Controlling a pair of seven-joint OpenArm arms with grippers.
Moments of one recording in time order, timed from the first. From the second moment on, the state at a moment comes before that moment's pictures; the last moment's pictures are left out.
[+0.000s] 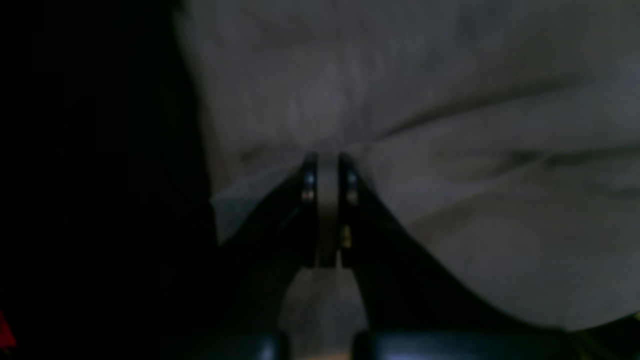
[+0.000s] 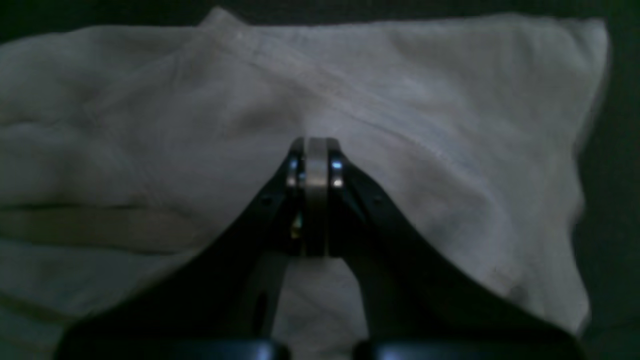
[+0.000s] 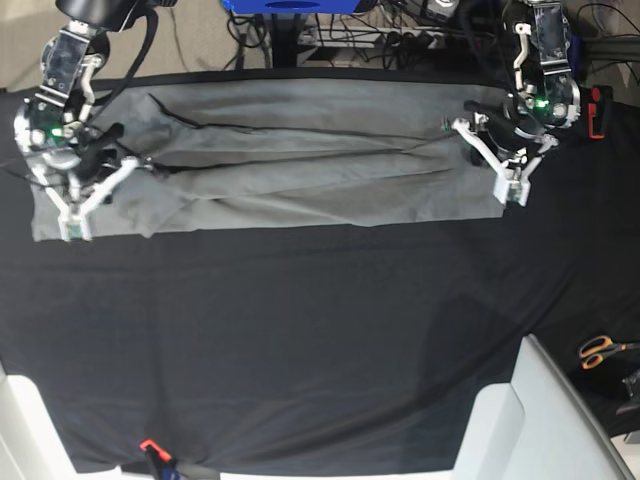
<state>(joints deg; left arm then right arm) 18.1 -11.2 -15.3 87.2 -7.3 -19.6 38.1 -9.3 -4.8 26.3 87.8 -10.5 30.7 -35.7</state>
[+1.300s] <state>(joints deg) 17.3 -17.9 -13.3 82.5 -7.7 -19.6 34.8 -13.6 -4.9 10.9 93.6 -10.0 25.7 -39.9</state>
